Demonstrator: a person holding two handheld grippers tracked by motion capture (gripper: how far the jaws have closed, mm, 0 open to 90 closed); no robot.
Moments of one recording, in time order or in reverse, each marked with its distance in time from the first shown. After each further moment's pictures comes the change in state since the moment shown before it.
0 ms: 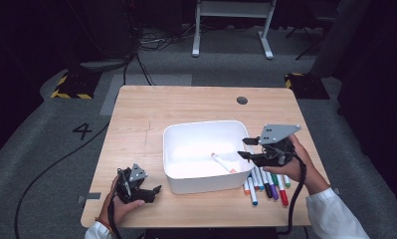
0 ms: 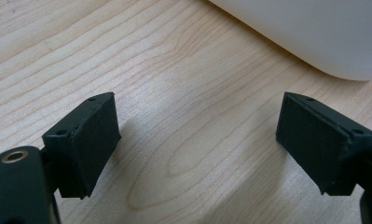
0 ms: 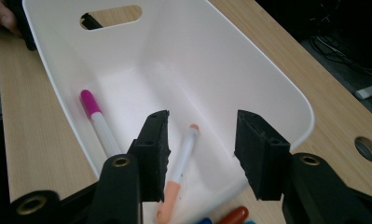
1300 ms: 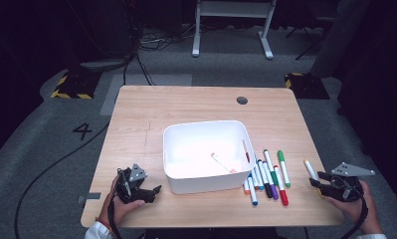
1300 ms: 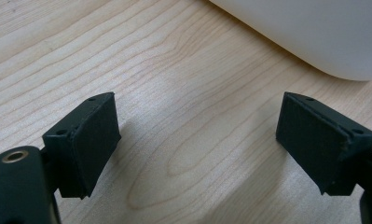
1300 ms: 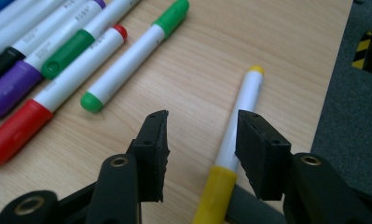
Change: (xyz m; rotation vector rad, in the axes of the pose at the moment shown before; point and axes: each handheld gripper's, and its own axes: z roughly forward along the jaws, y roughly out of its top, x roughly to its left) left arm 0.000 0.000 0.000 0.003 -0.003 -0.006; right arm -0.022 -0.241 -0.080 0.175 -0.354 0.477
